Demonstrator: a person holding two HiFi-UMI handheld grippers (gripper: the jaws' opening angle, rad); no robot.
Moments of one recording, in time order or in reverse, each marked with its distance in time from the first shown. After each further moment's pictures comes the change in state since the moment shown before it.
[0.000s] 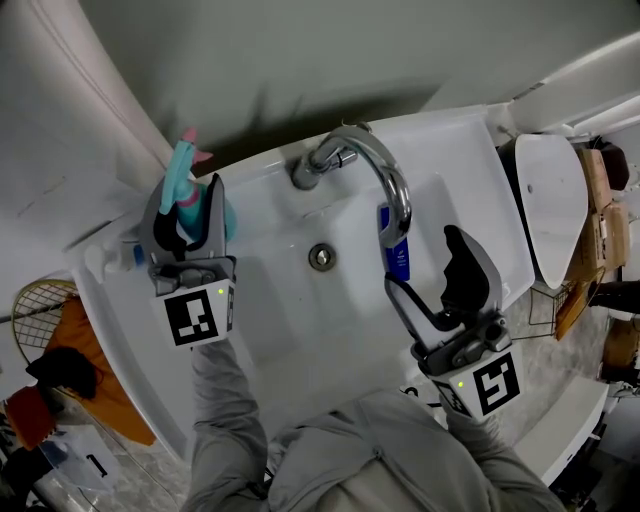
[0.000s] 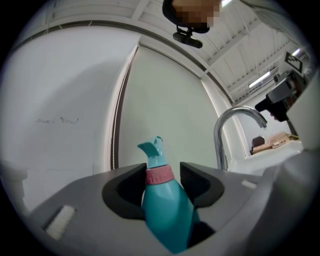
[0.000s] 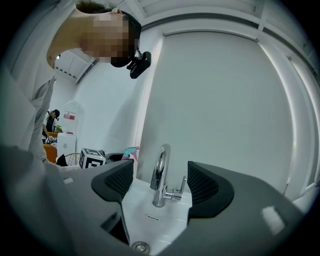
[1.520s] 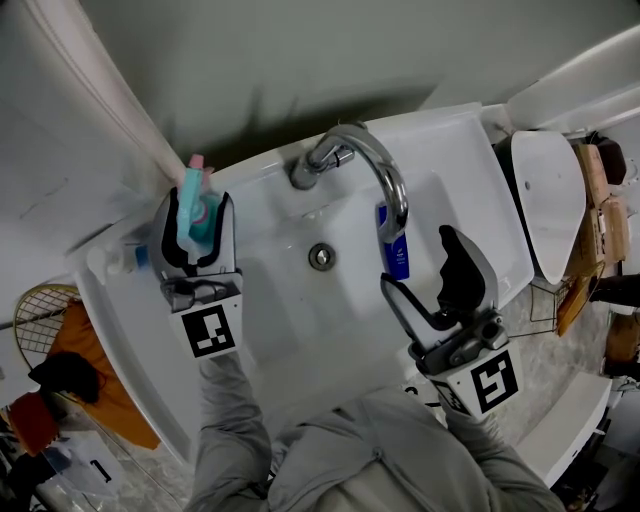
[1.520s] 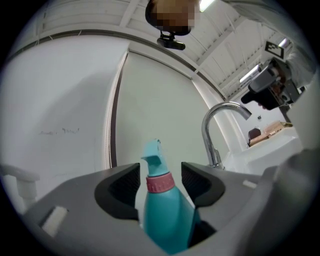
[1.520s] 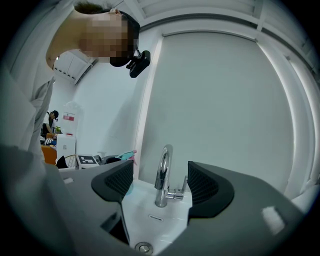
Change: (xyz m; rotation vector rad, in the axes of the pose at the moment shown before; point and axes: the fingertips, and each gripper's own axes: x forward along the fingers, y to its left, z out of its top) left arm -0.017 -0.020 0.001 0.062 -0.022 -0.018; right arm -0.004 0.005 0.001 0.012 -0.004 -0.008
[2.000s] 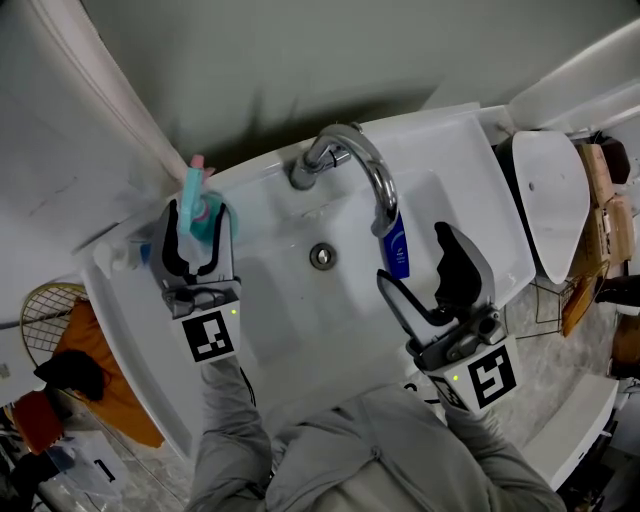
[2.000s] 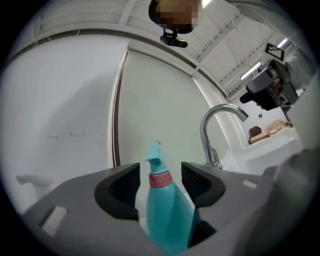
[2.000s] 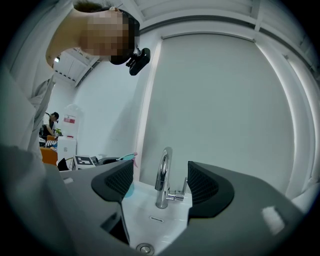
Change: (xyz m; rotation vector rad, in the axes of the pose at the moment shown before) left arm -0.016 0.001 0.004 0.008 0.038 0.013; right arm -0.007 -0.001 0.006 0.012 -0.022 0.009
